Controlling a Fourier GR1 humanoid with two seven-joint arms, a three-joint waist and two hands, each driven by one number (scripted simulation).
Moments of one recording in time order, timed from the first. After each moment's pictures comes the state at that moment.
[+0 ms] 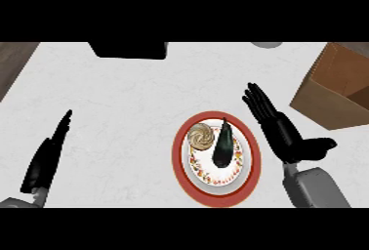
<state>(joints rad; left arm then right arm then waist) -0.05 0.60 -0.35 -1.42 0.10 0.41 0.14 -0.23 -0.23 0.24 -1.40 -0.30 0.08 -0.19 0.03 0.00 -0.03</state>
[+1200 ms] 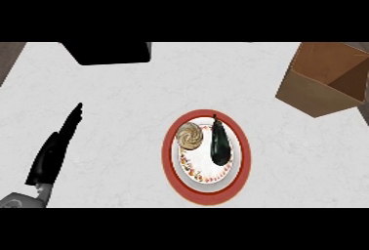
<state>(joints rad) -0.08 0.57 -0.33 -1.43 0.14 0.31 -0.01 0.69 -0.01 0.25 -1.59 0.24 -0.98 -0.67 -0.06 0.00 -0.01</state>
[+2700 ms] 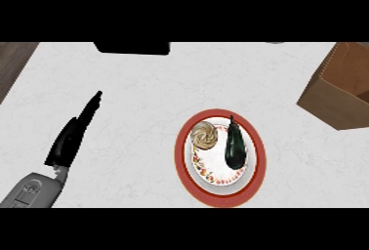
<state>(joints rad) -0.21 0.51 -0.35 -1.36 0.10 0.23 -0.03 0.97 0.00 0.59 -1.89 1.09 -0.93 0.37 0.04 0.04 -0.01</state>
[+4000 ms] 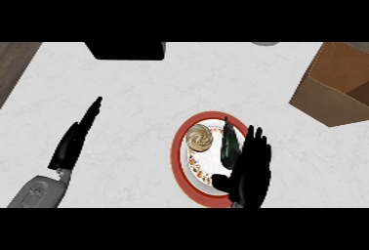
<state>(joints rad) -0.18 0.45 -0.30 -1.29 0.05 0.21 -0.06 -0.07 -0.01 0.59 -1.50 1.33 -0.43 1.16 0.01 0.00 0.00</state>
